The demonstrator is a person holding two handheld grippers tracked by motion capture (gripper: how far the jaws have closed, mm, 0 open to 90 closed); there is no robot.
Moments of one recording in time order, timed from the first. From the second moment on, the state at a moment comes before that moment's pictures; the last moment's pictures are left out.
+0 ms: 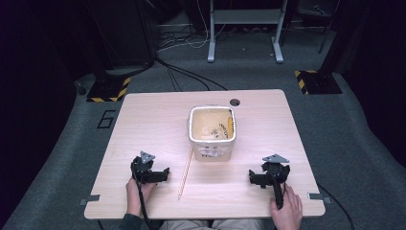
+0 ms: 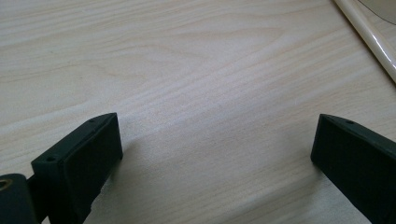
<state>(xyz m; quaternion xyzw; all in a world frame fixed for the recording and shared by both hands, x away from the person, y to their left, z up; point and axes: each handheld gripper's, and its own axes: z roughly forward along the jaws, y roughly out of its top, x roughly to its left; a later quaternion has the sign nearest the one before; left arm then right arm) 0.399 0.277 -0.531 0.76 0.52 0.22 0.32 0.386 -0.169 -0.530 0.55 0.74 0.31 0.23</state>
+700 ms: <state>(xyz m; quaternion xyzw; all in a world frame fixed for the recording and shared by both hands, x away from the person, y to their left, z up) 0.395 0.262 -0.514 0.77 0.51 0.19 0.34 0.386 -0.169 -0.530 0.55 0.74 0.31 0.23</state>
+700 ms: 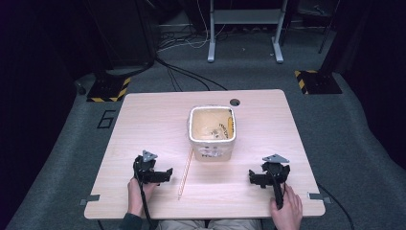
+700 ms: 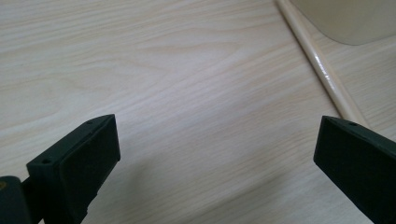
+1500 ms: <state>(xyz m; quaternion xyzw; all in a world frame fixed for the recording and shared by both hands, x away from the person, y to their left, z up) 0.403 0.198 -0.515 0.81 0.47 0.17 0.32 0.386 -0.169 -0.530 0.55 0.74 0.31 0.23</state>
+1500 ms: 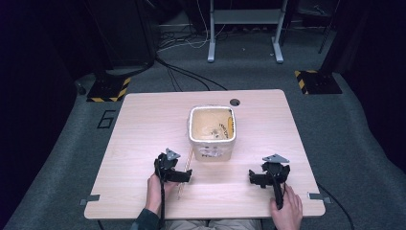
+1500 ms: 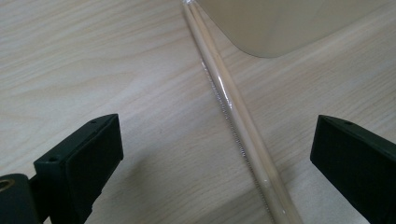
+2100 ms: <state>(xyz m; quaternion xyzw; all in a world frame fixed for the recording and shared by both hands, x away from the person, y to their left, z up) 0.396 0.206 -0.515 0.80 0.47 0.18 0.32 0.386 -0.169 -0.530 0.55 0.74 0.31 0.23</state>
